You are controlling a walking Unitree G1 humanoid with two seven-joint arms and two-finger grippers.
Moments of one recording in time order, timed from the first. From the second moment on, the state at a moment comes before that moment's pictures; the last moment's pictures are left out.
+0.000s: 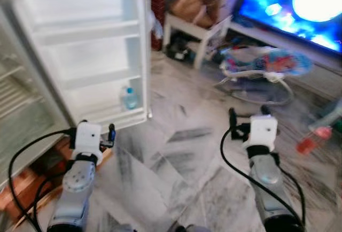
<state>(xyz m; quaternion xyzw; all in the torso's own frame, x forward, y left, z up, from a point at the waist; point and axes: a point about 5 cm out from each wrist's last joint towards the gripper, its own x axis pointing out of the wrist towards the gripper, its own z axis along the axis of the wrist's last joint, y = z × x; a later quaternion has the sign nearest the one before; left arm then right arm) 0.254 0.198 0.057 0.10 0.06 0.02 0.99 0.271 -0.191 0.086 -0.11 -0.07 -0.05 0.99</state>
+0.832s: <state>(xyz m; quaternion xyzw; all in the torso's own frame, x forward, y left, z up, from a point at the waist) 0.239 0.199 0.055 0.10 0.07 0.02 0.99 0.245 -0.193 0.068 -0.11 -0.01 -0.06 0.99</state>
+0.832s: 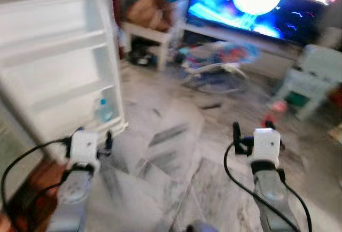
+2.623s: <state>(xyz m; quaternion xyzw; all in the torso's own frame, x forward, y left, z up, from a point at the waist) 0.248 0.183 0.059 0.10 0.06 0.01 0.99 0.246 -0.167 0.078 0.03 -0.01 0.01 1.00</state>
